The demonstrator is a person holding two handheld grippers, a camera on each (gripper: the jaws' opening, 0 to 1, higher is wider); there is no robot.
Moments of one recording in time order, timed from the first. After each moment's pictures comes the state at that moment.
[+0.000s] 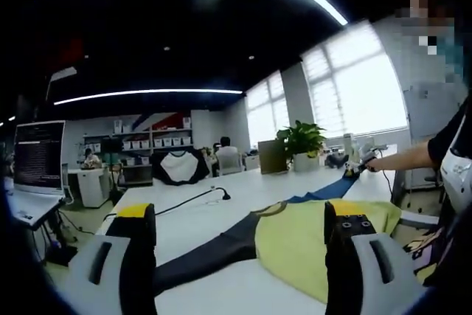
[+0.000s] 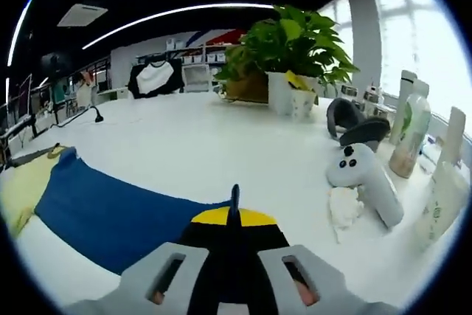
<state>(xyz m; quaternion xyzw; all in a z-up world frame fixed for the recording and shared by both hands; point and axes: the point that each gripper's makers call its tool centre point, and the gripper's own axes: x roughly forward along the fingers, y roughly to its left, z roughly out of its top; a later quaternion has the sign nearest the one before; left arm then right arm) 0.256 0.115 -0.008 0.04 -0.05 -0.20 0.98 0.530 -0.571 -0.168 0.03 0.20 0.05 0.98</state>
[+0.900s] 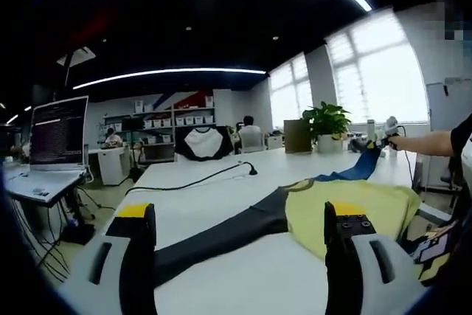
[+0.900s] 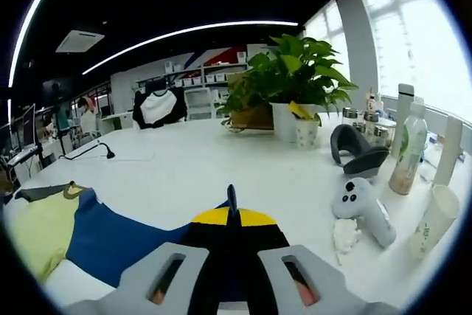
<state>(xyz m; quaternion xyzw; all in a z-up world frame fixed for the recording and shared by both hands) 0.272 0.181 -0.047 0.03 0.02 -0.11 0.99 0.529 -0.545 -0.106 0.02 0.16 0.07 0.98</state>
